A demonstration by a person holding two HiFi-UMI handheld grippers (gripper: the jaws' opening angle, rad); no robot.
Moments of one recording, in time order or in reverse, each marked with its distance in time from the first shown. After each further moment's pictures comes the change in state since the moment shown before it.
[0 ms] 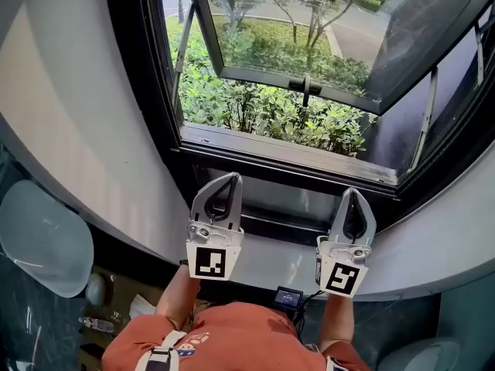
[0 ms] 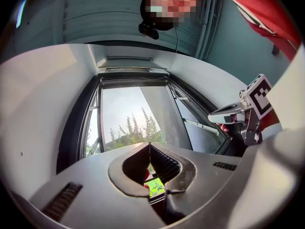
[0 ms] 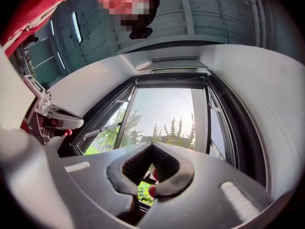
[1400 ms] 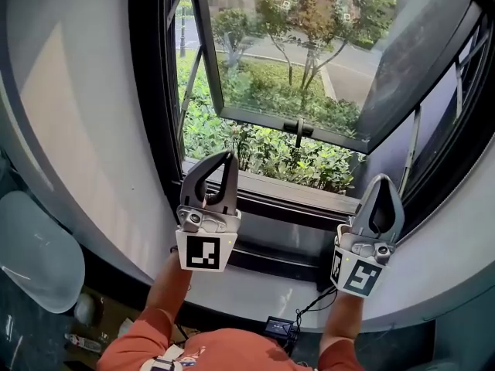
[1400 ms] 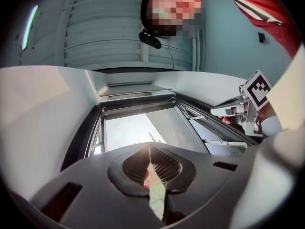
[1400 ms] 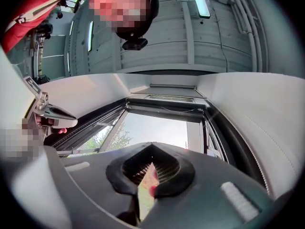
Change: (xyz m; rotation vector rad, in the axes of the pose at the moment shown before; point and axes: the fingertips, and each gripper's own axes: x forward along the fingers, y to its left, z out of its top) left arm 0.062 0.061 0.112 0.112 -0.315 0.093; right arm 0.065 -0.060 0.119 -0.116 -0.314 -0.094
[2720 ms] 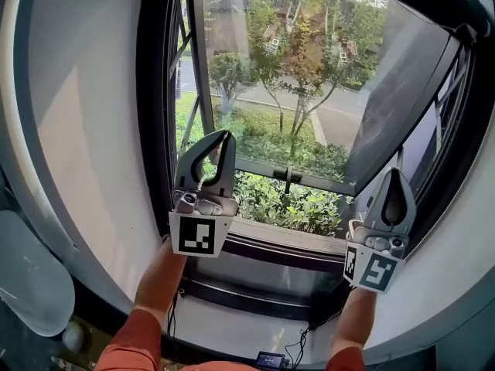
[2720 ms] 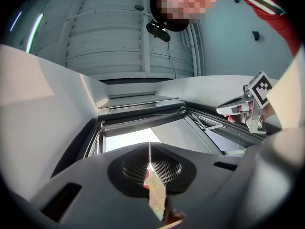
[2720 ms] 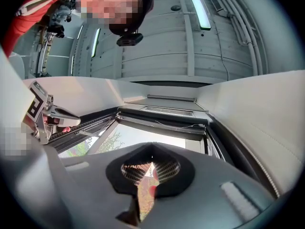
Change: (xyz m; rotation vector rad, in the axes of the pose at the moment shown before) left arm 0.095 0.049 0.050 0.045 -0.160 0.029; right arm 0.081 -0.047 0.044 -0.056 -0.168 -0.022
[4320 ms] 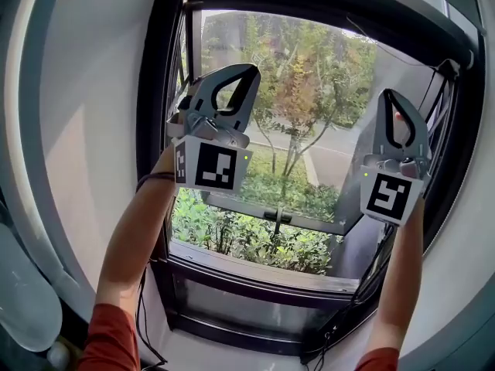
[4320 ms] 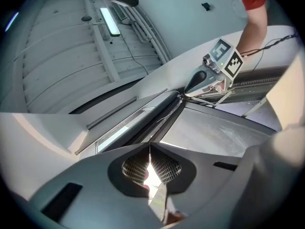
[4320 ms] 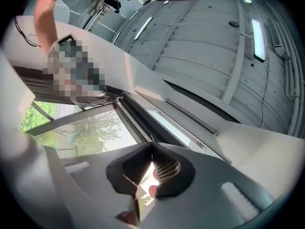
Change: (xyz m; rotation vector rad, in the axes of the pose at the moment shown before) left arm 0.162 0.040 0.072 0.487 -0.093 -0.073; right arm 0.183 -0.023 0.057 -0.533 -0.011 0.085
